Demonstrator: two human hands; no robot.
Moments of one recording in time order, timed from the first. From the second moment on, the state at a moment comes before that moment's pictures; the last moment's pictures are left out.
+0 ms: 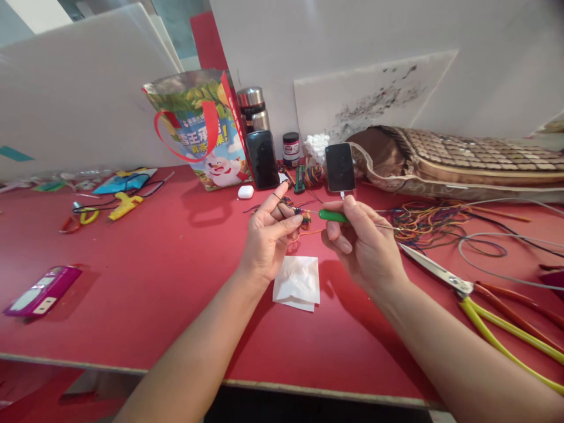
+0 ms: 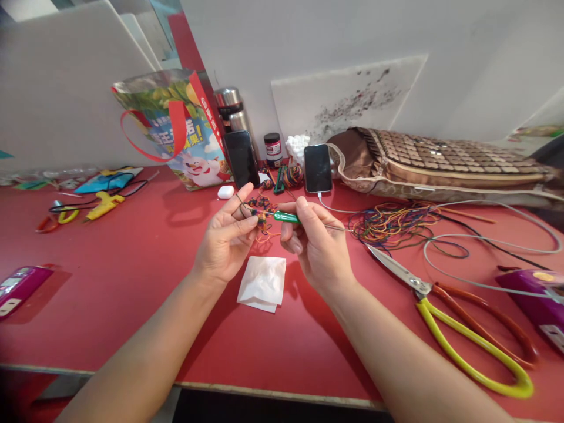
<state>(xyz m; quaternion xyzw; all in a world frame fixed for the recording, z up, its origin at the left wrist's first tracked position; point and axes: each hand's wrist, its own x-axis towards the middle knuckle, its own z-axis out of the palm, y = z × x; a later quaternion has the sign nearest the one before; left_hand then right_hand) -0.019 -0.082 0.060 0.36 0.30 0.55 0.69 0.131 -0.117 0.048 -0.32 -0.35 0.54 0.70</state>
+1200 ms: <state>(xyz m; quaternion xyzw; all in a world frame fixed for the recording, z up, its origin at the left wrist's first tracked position) -0.008 -0.094 0.065 0.31 0.28 0.53 0.74 0.127 -0.126 0.038 -0.34 -0.58 0.20 0.71</state>
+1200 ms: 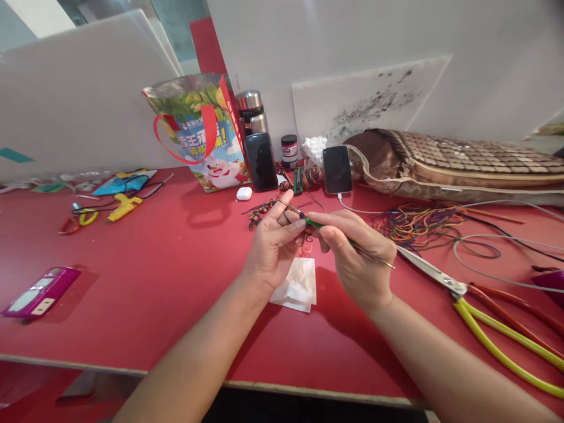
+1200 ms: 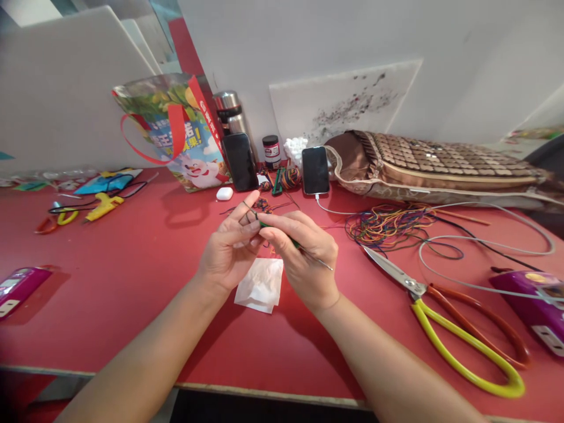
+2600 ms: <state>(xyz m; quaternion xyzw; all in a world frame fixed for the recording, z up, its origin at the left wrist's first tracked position) -0.019 -0.087 0.068 0.30 0.25 0.55 0.74 0.134 -0.124 0.040 -0.37 -0.44 0.38 0.72</state>
